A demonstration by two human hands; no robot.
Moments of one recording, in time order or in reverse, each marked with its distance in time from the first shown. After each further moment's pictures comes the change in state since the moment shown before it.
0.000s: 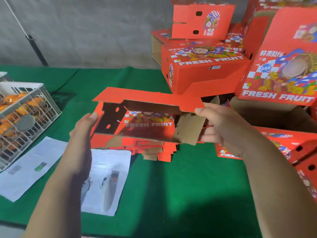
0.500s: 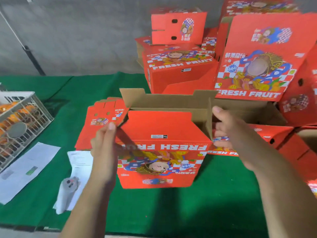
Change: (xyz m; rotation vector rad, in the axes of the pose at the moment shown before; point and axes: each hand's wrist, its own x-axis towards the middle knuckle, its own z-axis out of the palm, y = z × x) left_hand -0.067 -0.014 0.117 0.038 0.060 0.050; right_hand -0.066 0.010 -0.083 -0.145 0.270 0.088
